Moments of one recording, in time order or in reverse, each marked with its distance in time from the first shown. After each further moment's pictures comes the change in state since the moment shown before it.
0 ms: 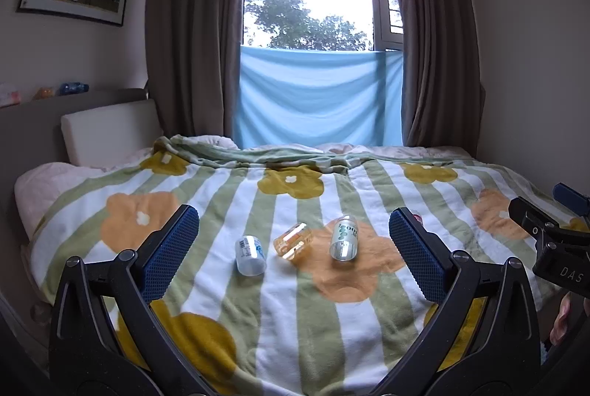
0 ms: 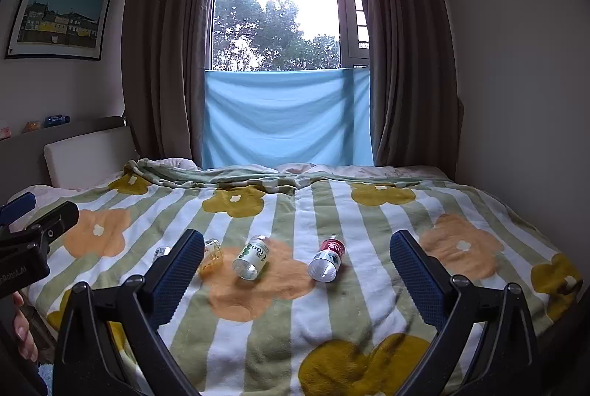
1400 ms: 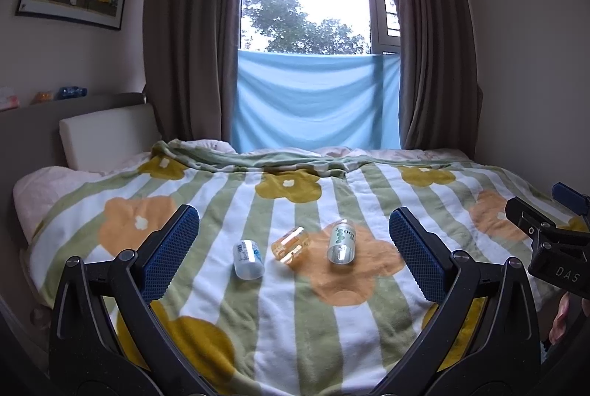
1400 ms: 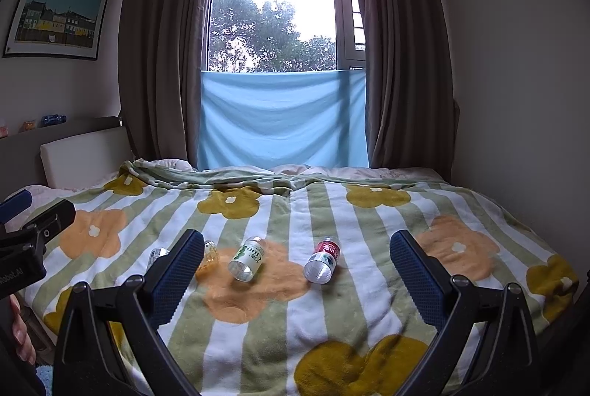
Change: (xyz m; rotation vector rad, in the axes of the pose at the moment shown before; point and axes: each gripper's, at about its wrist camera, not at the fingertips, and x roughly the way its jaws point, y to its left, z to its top) left arm -0.001 -0.002 -0.003 0.008 -0.015 -0.014; right arm -0.001 -0.001 0.004 0.001 0.002 -0.013
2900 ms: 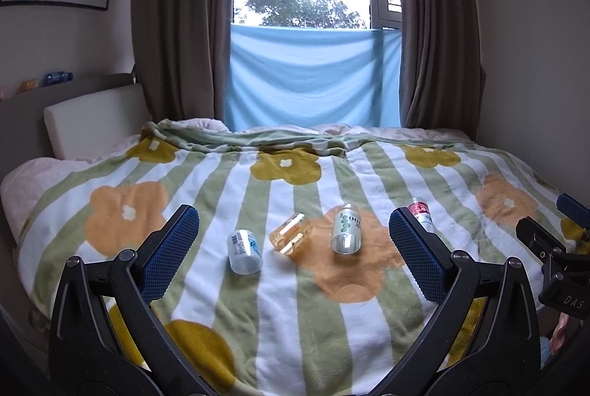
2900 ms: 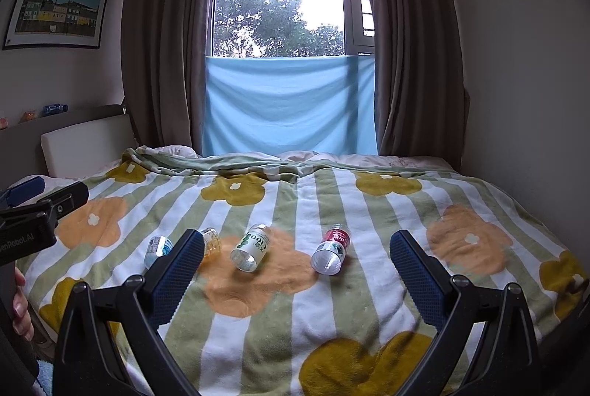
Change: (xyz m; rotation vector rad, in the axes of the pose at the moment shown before) left arm 0.068 0.007 0.001 0.016 0.115 -0.024; right arm 0.031 0.004 -0.015 -0.017 0.049 0.030
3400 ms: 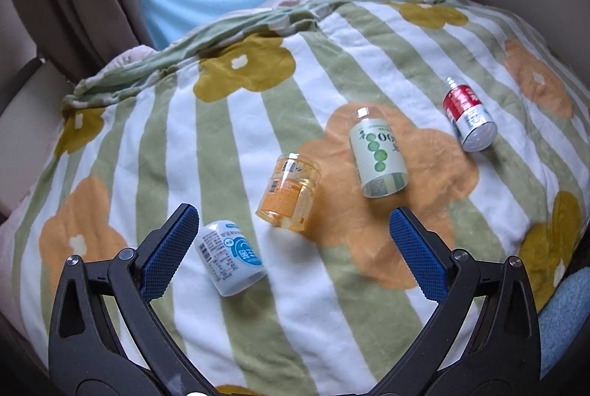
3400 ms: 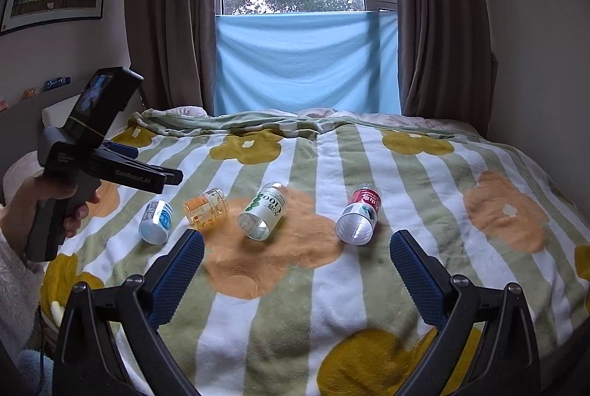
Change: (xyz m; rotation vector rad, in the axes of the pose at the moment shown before) left arm 0.258 -0.009 -0.008 0.326 0.528 -0.123; right arm 0.082 0.010 -0.038 0.000 0.144 0.073
